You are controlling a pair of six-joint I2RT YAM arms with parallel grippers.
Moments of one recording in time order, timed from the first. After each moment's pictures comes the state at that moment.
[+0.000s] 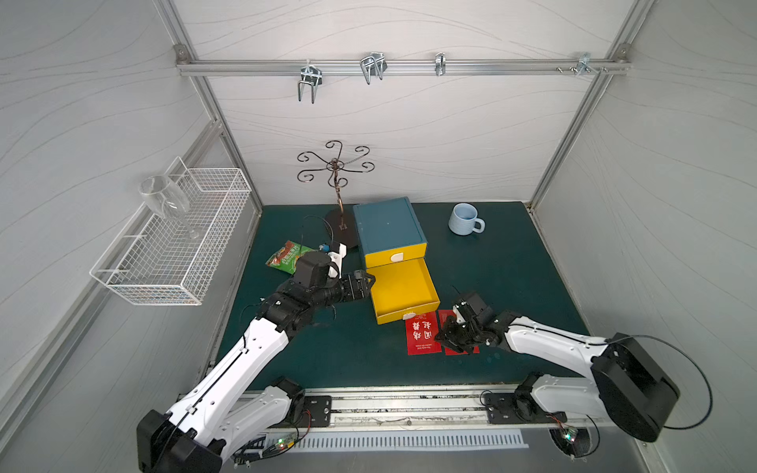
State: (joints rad) left arm -0.44 0.97 0.85 -0.51 0.28 -0.60; right arm 0.74 1.25 0.49 -0.32 -0.33 1.12
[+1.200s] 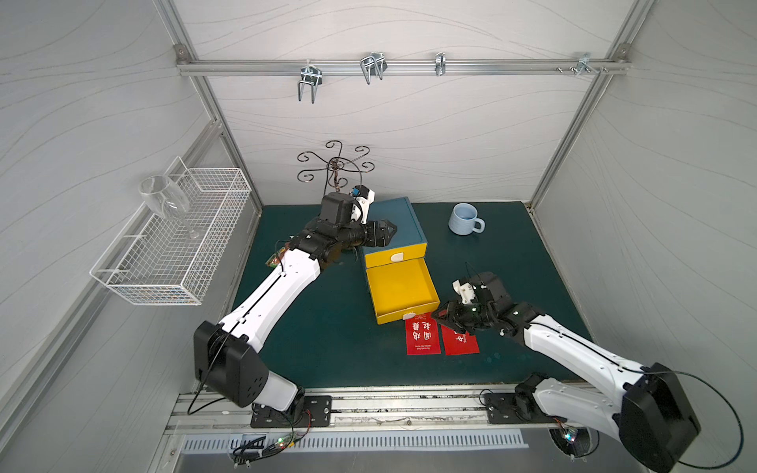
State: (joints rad) left arm -0.42 1.55 1.44 -0.47 0.34 -0.32; right arm 0.62 1.11 0.59 -0.29 -0.54 0.99
